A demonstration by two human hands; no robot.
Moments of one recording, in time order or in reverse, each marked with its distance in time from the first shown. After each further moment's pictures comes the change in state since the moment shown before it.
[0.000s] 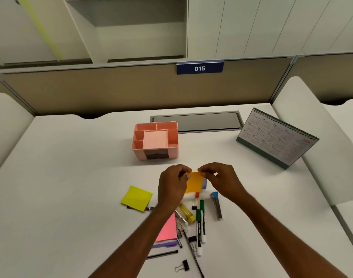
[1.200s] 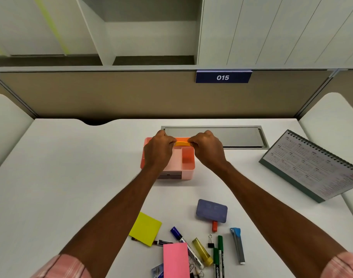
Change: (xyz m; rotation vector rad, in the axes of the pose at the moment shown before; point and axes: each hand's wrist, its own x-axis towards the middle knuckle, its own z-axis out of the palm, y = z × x) left_hand 0.210 -0.038 -0.064 0.498 0.127 0.133; right_hand 0.214 -0.063 0.040 -0.486 0.247 -0.285
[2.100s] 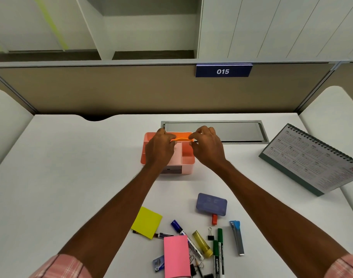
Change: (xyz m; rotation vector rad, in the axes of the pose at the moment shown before) left_hand -0.008 0.000 0.008 -0.028 -0.067 -0.045; right_hand -0.013 -0.008 0.004 0.028 -0.072 0.133
